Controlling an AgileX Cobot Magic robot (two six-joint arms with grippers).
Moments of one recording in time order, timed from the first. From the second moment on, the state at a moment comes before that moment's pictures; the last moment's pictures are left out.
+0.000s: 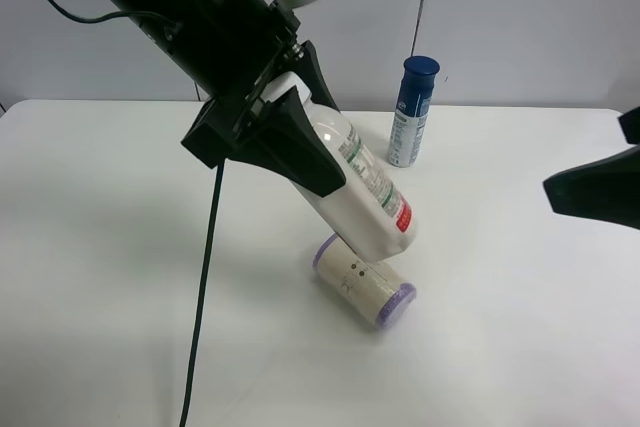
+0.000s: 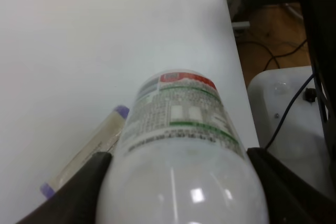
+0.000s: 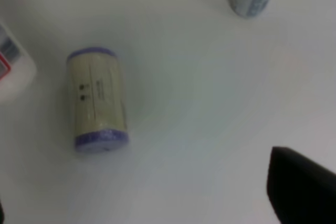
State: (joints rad) left arm -0.63 1.62 -1.36 -0.75 1.07 1.26; right arm 0.36 0.76 -0.81 0.29 0.96 -0.44
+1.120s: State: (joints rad) left arm -0.63 1.62 -1.36 -0.75 1.10 1.28; right arm 0.68 1.17 -0.84 0.36 0.68 -0.66
